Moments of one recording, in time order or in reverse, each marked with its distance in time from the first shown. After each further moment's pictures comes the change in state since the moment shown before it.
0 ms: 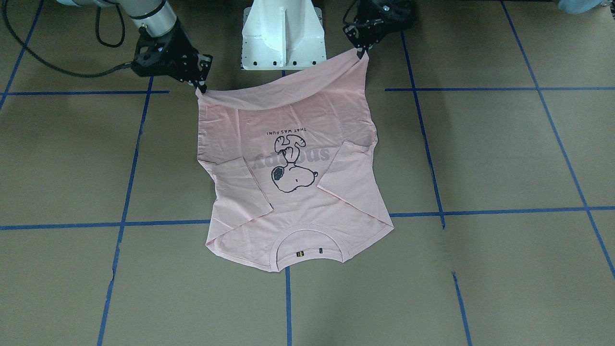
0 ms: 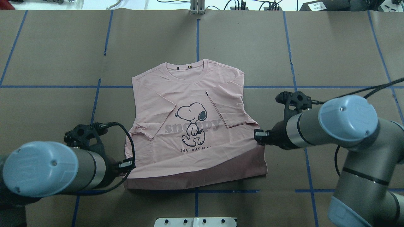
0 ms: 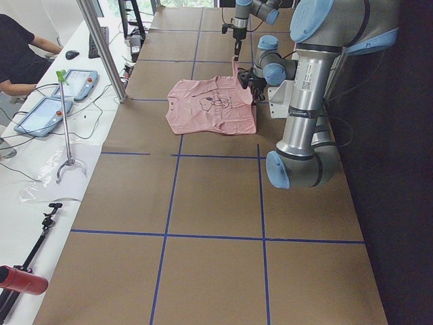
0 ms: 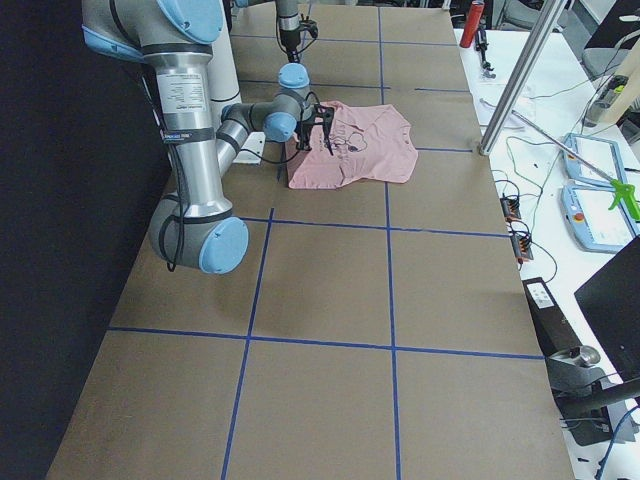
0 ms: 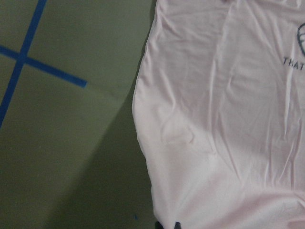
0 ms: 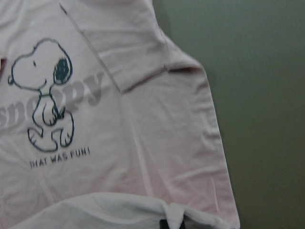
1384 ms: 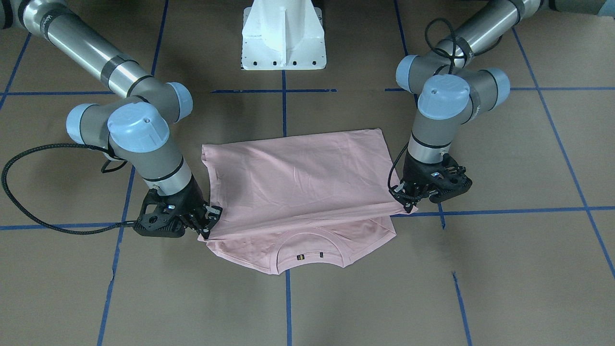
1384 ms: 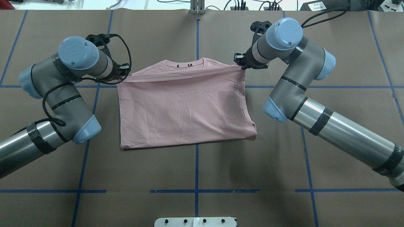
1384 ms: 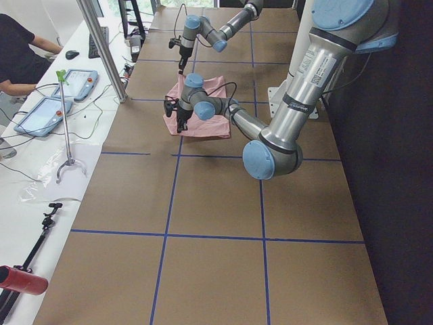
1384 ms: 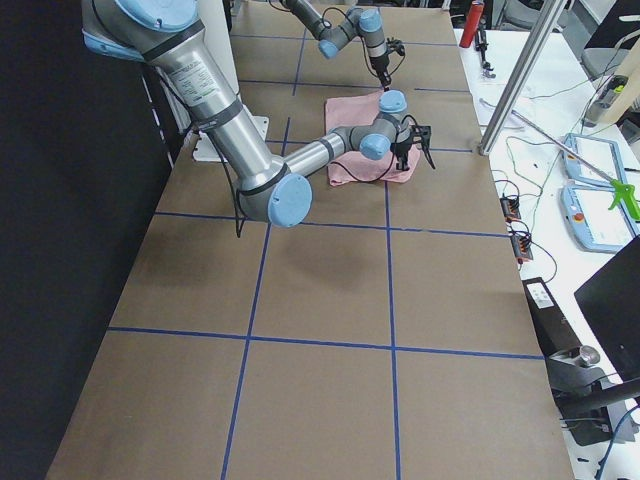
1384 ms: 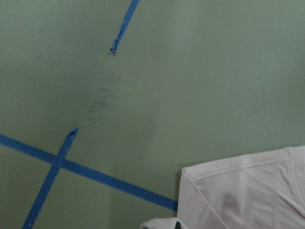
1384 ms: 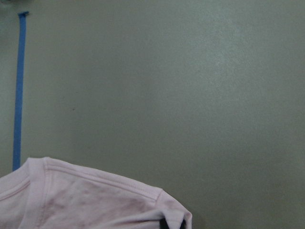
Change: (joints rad) left arm -0.433 -0.206 0.802 -0.580 -0.070 0.297; right arm 0.251 0.464 -0.837 0.334 -0.003 -0.139
